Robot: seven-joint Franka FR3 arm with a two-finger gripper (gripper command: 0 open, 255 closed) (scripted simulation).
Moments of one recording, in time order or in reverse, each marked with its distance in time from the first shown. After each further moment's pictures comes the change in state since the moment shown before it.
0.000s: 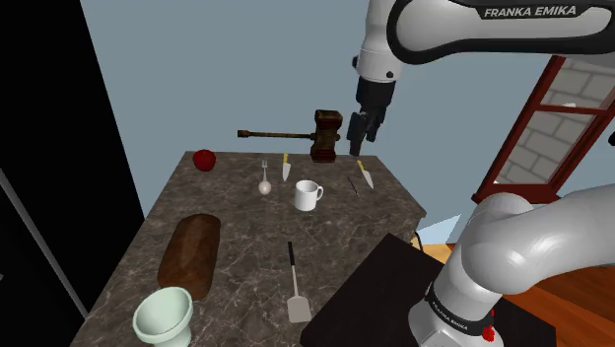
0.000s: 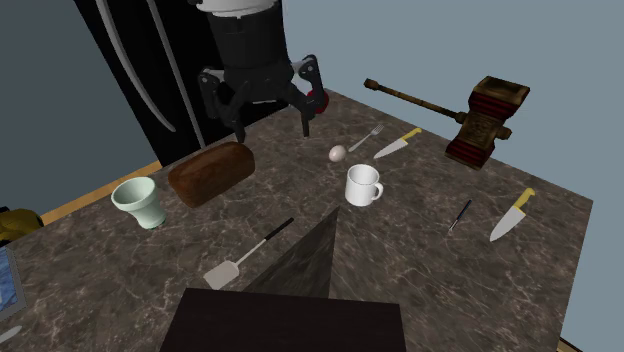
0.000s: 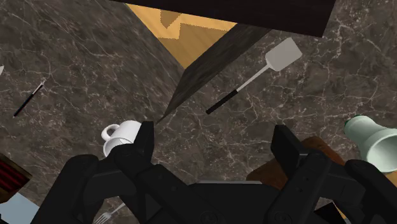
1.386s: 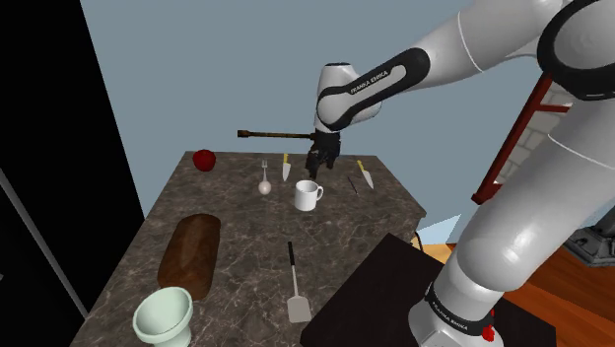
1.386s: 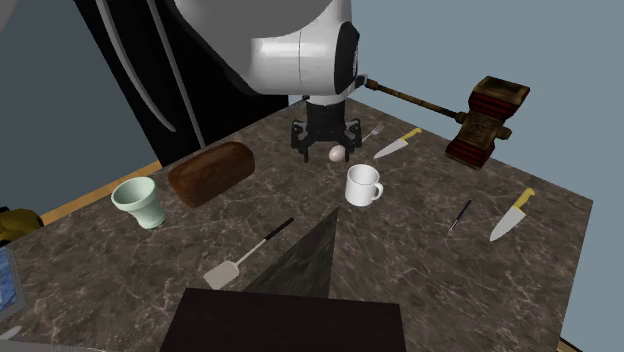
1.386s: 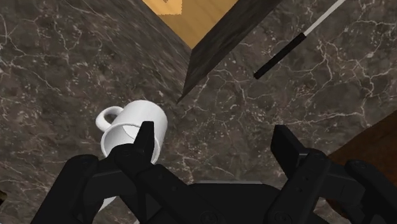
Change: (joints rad) arm -0.082 0.626 -0.114 0.049 -0.026 0.588 -0.057
